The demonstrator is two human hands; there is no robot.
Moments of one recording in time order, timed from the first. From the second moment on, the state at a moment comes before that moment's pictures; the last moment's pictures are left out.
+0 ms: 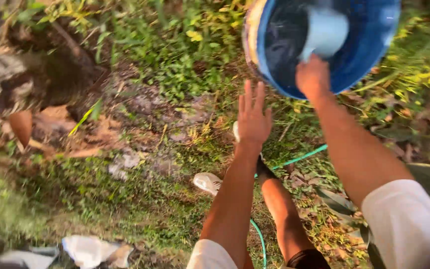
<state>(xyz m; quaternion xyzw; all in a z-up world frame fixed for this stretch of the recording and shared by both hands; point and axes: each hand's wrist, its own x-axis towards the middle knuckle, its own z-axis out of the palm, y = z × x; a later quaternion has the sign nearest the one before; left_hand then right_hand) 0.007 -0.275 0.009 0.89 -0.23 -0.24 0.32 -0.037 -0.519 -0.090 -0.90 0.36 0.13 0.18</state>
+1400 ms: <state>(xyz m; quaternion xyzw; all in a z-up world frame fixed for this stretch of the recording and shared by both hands) -0.020 0.205 0.051 0.88 0.21 -0.16 0.40 0.192 -0.078 0.012 -0.61 0.40 0.14 0.67</state>
